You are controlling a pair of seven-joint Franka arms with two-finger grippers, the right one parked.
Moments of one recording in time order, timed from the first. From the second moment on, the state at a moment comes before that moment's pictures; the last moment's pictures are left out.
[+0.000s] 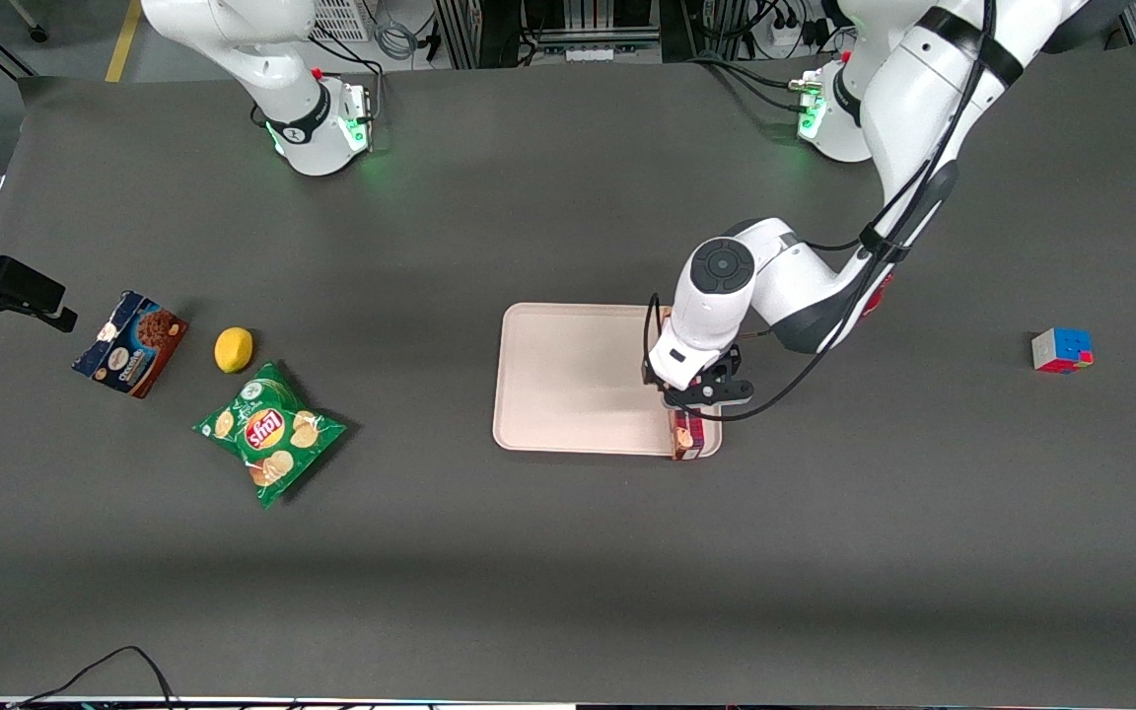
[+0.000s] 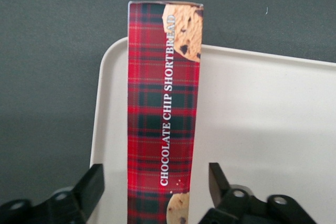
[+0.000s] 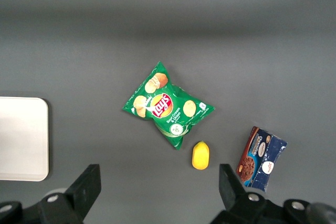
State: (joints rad) arm -0.01 0.60 -0.62 -1.92 0.58 2.43 -1.08
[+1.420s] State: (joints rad) arm 0.00 0.32 -0.66 -1.48 0.29 1.68 -0.66
